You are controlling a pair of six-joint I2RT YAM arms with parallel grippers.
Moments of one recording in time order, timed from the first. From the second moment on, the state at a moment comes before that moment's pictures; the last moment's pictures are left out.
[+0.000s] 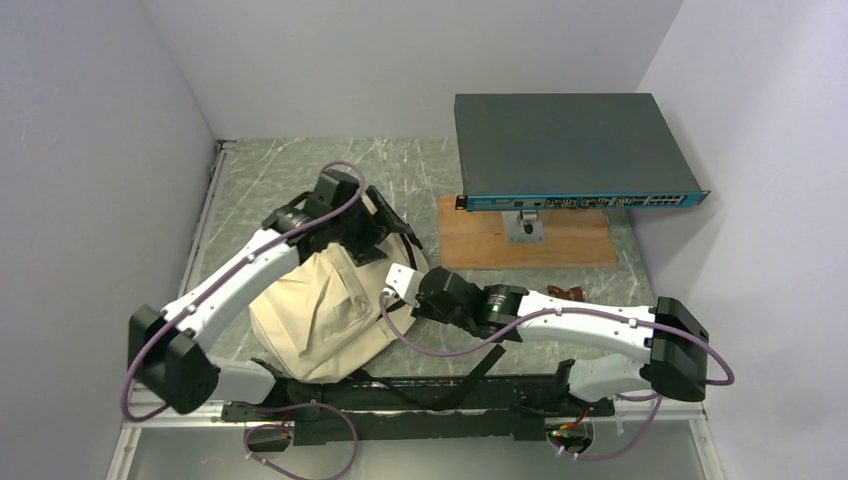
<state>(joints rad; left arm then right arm) -0.54 1.30 1.17 -0.62 0.18 -1.17 1.18 1.28 0.84 -0.28 0.31 -0.26</state>
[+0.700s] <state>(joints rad) -0.65 1.56 1.32 -0.69 0.10 -1.10 1.29 1.34 1.02 -0.58 0.50 -0.25</state>
